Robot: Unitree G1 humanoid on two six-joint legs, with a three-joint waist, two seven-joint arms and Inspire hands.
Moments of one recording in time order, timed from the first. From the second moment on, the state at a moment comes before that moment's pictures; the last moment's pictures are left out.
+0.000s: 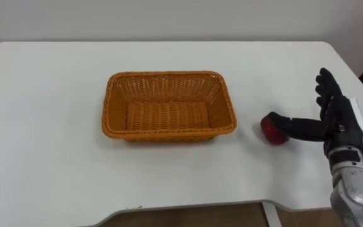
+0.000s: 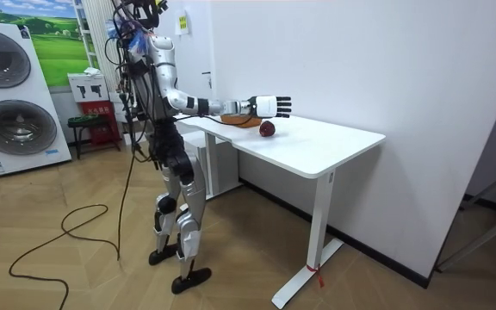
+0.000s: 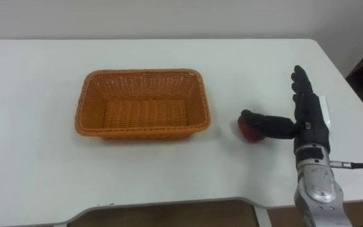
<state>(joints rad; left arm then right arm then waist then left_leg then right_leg) 0.27 0.23 0.10 1.10 0.25 -0.01 0.10 0.08 -0.37 -0.06 0.15 0.18 -0.12 -0.17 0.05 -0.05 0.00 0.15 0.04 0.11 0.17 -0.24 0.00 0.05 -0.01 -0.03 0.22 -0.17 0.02</state>
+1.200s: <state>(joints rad) 0.28 0.25 0.09 1.12 0.25 0.00 0.10 -0.02 -0.39 -0.03 0.52 0.07 -0.11 -0.07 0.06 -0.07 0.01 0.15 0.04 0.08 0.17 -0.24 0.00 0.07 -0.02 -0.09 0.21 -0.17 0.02</state>
